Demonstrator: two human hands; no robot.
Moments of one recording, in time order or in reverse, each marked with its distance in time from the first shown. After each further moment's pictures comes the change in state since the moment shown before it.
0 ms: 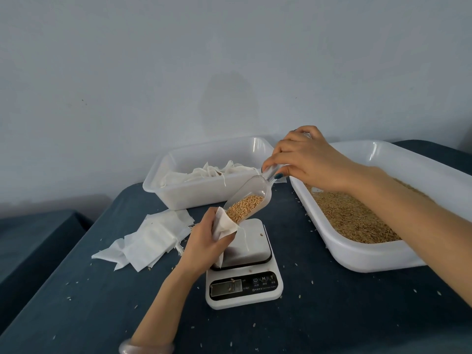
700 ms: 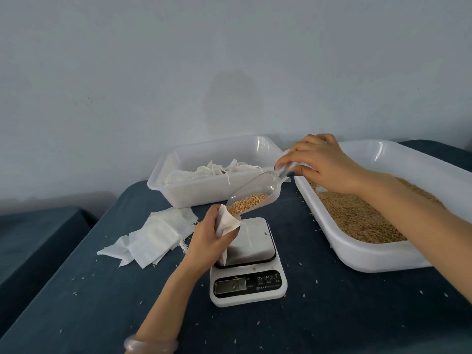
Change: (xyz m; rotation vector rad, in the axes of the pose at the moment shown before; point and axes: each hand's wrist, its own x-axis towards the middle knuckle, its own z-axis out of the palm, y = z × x) left_hand -0.001 0.003 -0.001 -0.064 0.014 -0.032; right_hand -0.012 0.017 0.021 0.156 -0.007 0.120
